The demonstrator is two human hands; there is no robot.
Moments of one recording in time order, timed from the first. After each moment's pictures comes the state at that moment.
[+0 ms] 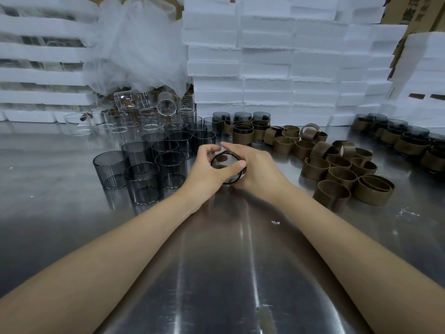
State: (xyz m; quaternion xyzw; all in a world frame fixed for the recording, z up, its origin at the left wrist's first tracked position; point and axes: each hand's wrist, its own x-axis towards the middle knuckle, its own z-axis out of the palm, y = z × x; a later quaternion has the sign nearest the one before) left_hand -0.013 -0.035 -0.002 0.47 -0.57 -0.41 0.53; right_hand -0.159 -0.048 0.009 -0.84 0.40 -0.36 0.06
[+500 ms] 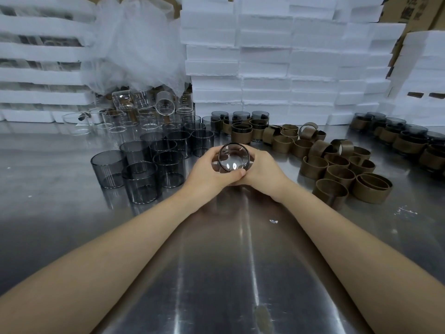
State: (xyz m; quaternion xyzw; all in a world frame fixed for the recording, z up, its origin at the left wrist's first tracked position) left_hand -0.014 -0.031 -0.002 0.45 -0.62 -0.38 0.51; right_hand -0.167 -0.054 0.006 -0.75 0.42 -0.42 0.29
